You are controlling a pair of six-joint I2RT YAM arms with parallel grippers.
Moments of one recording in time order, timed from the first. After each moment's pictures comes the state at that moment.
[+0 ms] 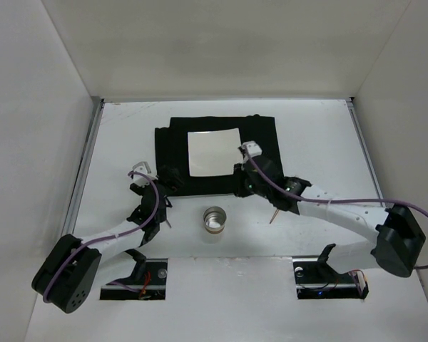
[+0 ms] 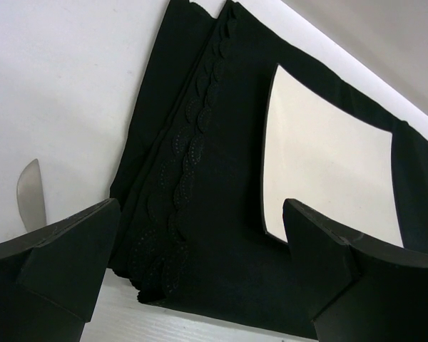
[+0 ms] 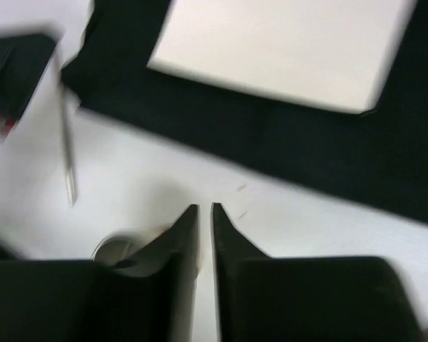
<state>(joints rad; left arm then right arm) -0.54 1.07 0.18 0.62 -0.64 -0.68 0.82 1.32 0.89 -0.14 0.16 0.54</state>
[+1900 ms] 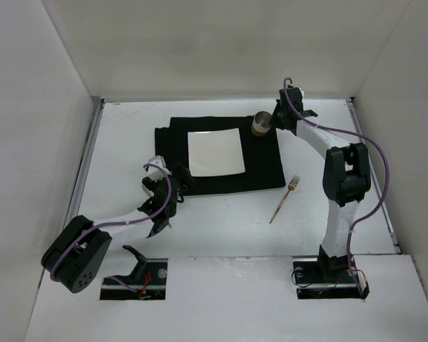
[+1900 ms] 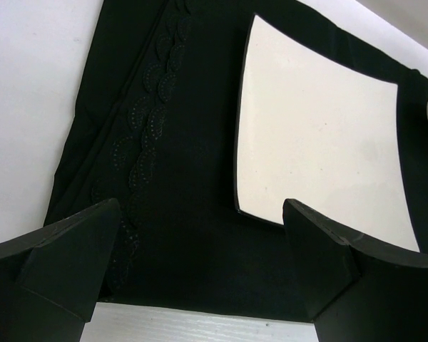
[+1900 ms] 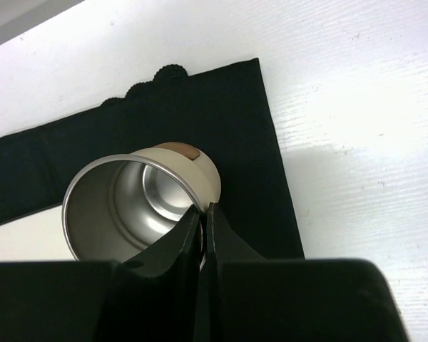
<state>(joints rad) -0.63 1.23 0.30 0.56 -0.64 -0.67 0.23 2.03 1.63 -0.28 0.13 0.52</state>
